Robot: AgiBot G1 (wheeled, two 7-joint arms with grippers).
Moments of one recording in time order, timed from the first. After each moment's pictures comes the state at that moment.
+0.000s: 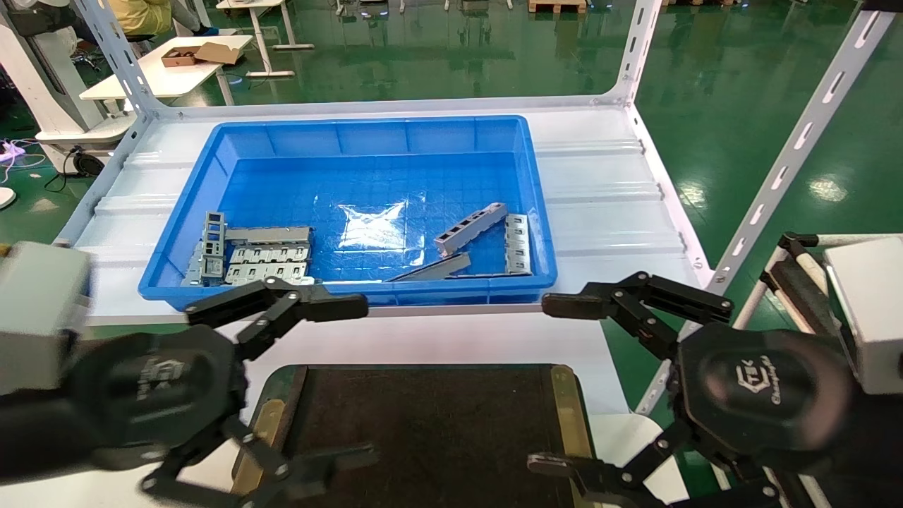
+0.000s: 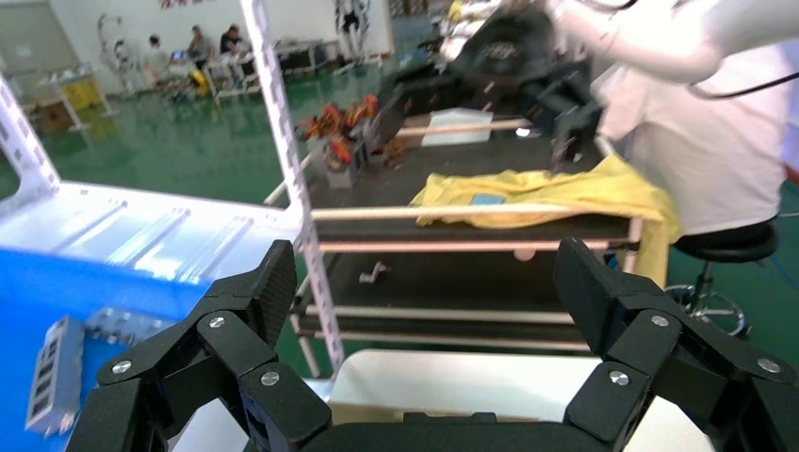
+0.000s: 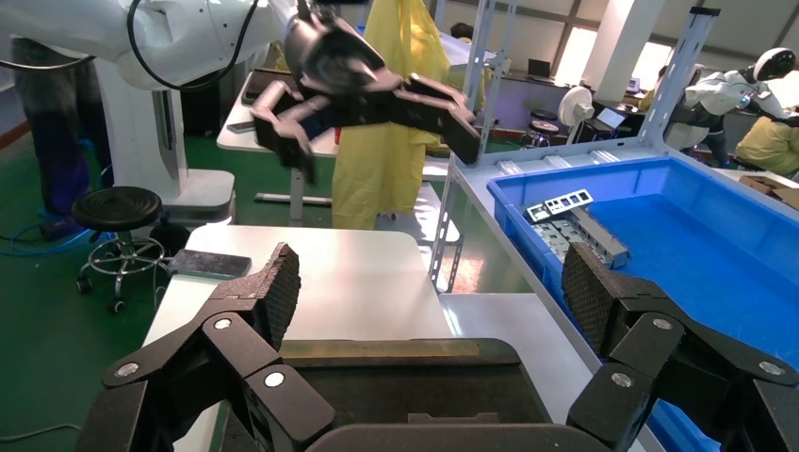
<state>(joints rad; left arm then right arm) -1.10 0.65 0.30 -1.29 0.78 1.44 -0.21 1.09 -0.59 -0.33 1.28 -0.70 -1.48 0.16</state>
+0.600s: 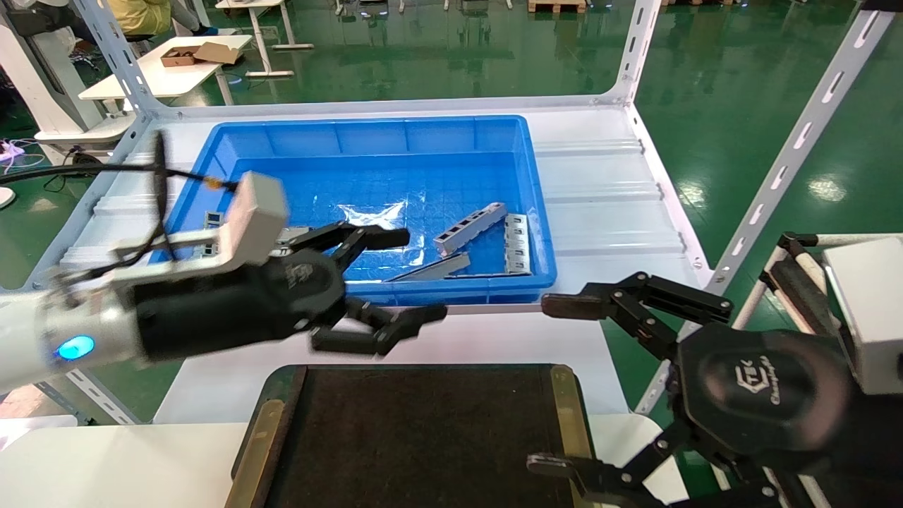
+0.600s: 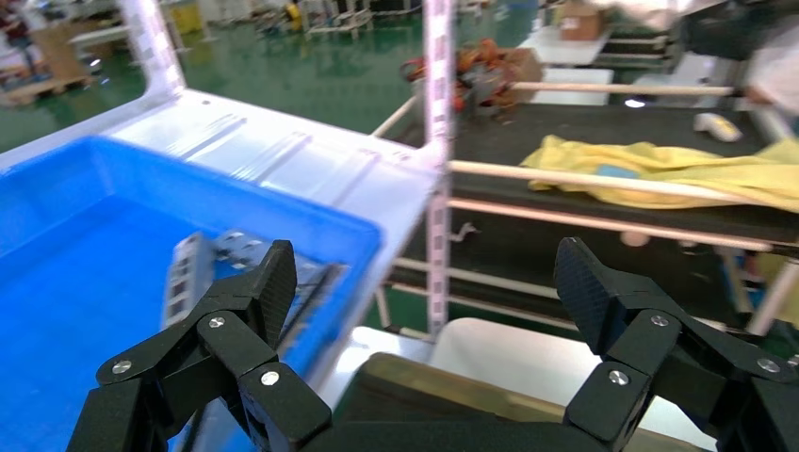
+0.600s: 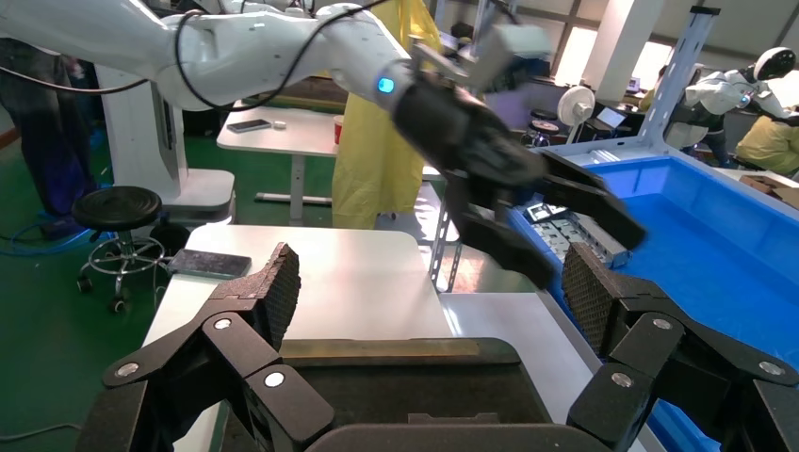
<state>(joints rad) -1.29 0.88 0.43 -1.04 1.03 1.24 -0.24 1.09 -0.59 -0.33 1.28 -0.70 -1.48 0.16</state>
